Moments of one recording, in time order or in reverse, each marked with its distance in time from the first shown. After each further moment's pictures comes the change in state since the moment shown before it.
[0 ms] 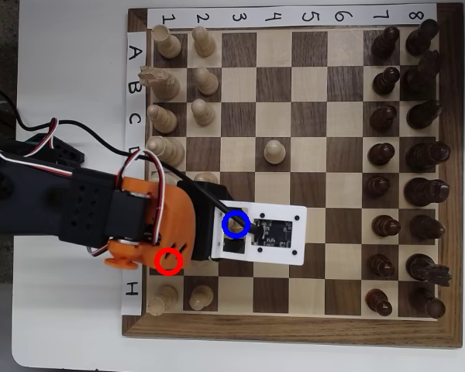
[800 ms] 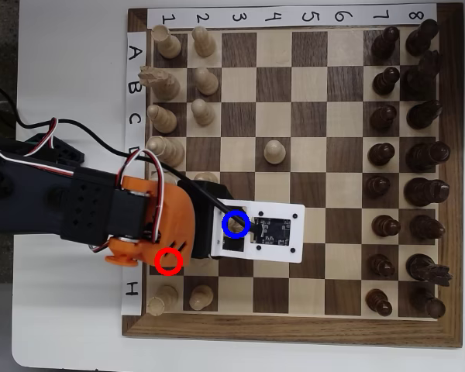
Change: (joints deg) arm 0.0 0.6 3.2 -3.7 0.0
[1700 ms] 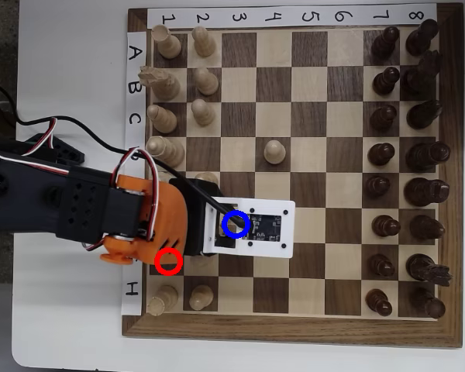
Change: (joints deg) arm 0.0 0.8 3.8 2.9 -1.4
